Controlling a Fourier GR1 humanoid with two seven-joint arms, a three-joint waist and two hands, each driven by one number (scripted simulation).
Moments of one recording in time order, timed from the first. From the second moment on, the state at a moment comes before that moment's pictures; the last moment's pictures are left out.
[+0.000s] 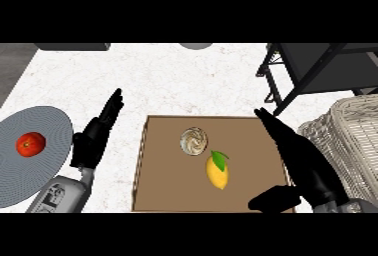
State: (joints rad) left arm -0.21 0.32 -0.30 -1.41 0.14 0.22 0.00; right arm -0.27 -0.56 0.57 -1.97 0.31 -0.04 0.86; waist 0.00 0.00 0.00
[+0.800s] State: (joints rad) left arm -0.19 0.27 -0.23 -1.42 0.07 0.17 0.00; right arm -0.33 -0.29 0.67 -2.02 0.57 0.10 1.08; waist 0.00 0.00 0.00
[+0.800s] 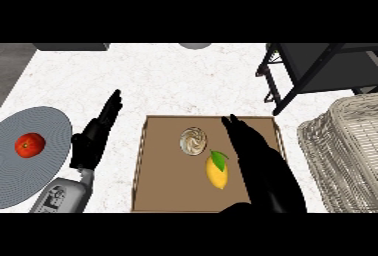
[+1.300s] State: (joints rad) left arm -0.19 0.23 -0.20 -1.40 0.03 0.15 -0.01; right arm -0.29 -0.17 0.67 -1.95 0.69 0.13 1.06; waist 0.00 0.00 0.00
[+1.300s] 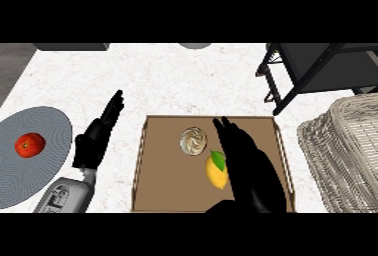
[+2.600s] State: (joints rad) left arm -0.17 0.15 -0.13 -1.46 -0.06 0.08 0.04; right arm -0.18 -0.02 0.61 -1.75 0.89 0.20 0.95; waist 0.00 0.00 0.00
